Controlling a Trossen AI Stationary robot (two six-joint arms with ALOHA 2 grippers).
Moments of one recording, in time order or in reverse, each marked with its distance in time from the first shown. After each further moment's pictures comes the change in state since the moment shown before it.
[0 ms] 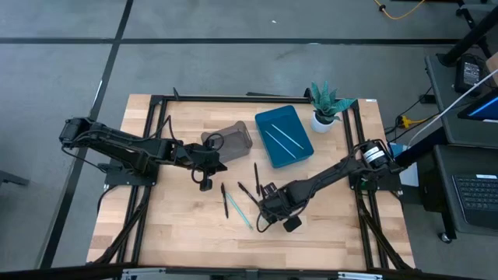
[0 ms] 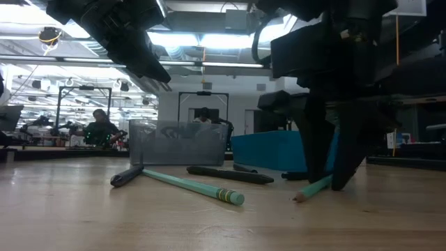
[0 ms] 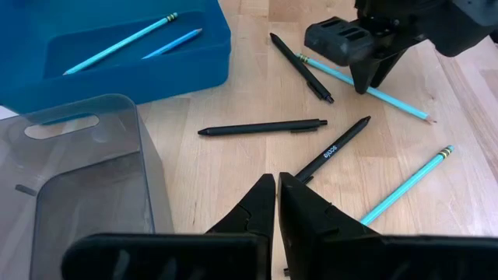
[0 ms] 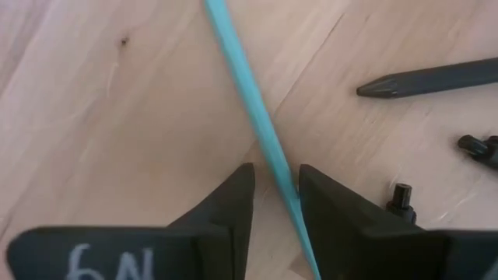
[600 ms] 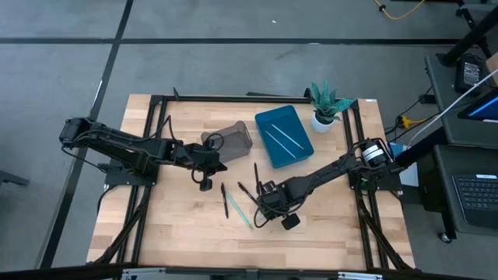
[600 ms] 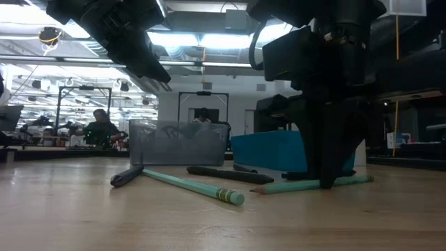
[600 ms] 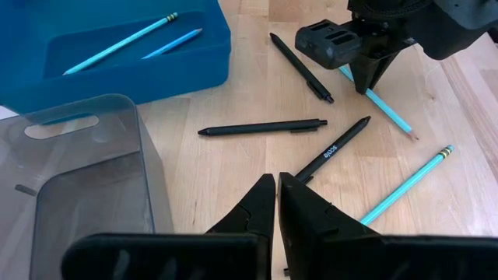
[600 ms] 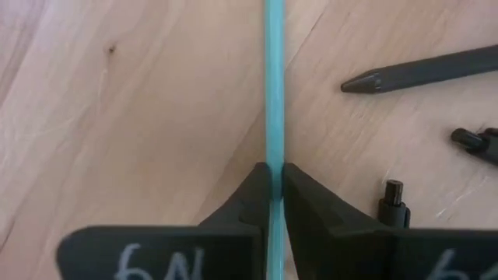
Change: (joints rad) left arm 0.000 0.000 0.000 0.000 0.000 0.000; right arm -0.035 0.001 0.000 -0.003 -0.037 0.023
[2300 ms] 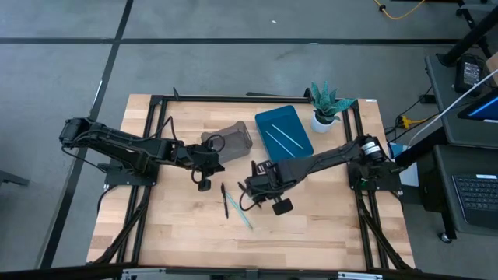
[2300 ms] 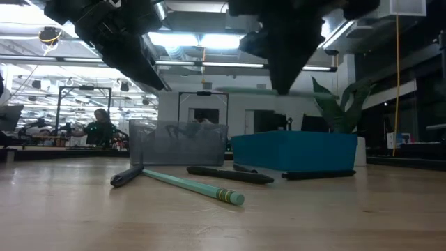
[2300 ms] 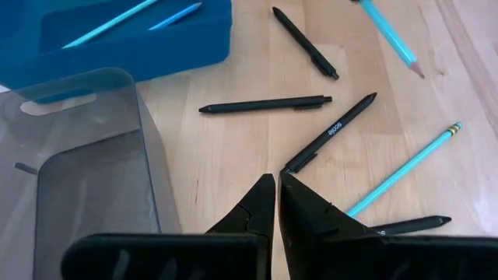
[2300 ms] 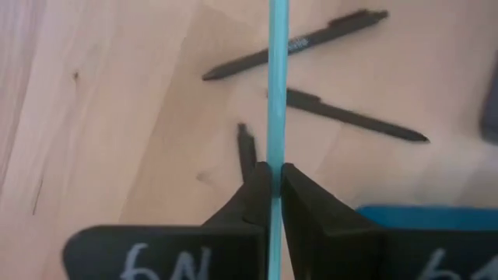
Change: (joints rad) left arm 0.000 0.000 0.000 -0.061 0.000 0.000; right arm -0.096 0.003 0.465 -0.545 0.095 0.029
